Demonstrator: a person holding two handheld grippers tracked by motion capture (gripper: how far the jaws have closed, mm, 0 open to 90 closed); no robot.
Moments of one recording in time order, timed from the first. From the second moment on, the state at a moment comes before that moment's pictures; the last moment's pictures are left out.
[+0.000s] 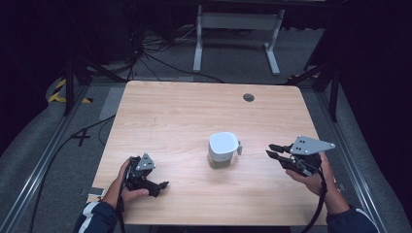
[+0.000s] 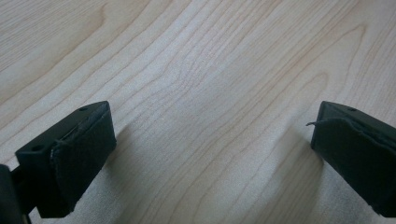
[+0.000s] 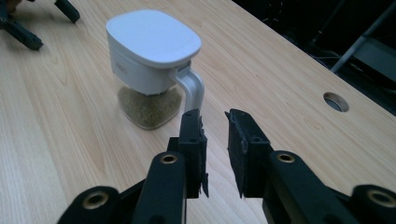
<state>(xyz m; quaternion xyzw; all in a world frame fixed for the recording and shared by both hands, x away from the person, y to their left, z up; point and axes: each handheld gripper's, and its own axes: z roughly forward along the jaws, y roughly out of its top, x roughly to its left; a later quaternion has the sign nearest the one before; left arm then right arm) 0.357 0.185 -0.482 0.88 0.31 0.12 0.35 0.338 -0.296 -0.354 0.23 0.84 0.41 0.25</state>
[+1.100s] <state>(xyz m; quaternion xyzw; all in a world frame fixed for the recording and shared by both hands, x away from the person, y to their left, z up) 0.356 0.185 -0.482 0.88 0.31 0.12 0.35 0.292 -0.406 -0.456 0.35 0.83 0.38 0.21</state>
